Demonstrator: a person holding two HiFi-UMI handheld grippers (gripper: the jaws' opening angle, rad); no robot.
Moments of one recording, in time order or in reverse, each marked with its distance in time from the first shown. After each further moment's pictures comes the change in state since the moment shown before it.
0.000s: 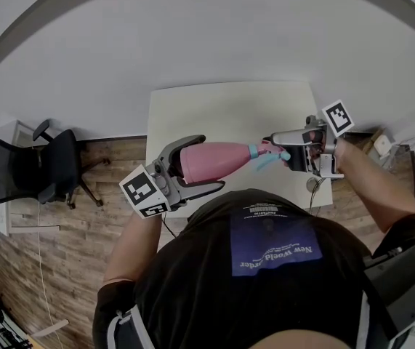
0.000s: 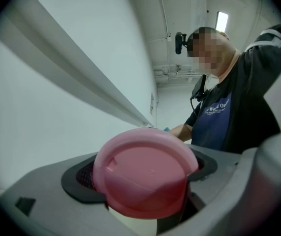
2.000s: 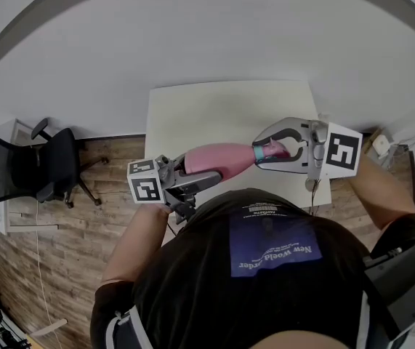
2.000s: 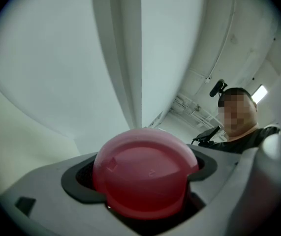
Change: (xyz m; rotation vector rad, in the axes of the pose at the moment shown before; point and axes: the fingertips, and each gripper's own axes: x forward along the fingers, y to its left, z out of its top) left arm 0.012 0.000 -0.006 -0.700 -0.130 -0.128; right arm 0.034 0.027 -0.041 -1.527 0.487 -0.353
